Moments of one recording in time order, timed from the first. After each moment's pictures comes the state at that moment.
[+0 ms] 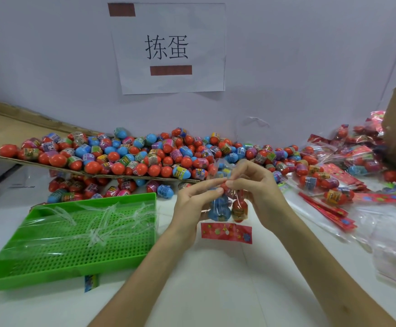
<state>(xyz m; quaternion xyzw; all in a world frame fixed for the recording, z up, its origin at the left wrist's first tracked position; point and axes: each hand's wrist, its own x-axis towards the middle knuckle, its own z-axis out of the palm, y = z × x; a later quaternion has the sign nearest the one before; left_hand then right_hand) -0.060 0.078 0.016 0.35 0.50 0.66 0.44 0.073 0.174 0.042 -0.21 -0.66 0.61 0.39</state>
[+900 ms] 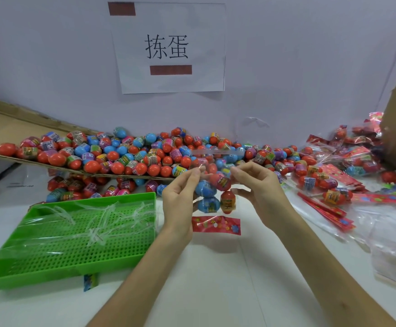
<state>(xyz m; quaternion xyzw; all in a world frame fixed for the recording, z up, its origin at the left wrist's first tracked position) -0.061 0.082 0.017 0.23 0.48 0.78 0.34 0.073 0.174 0.044 -0.28 -0.58 0.65 0.40</state>
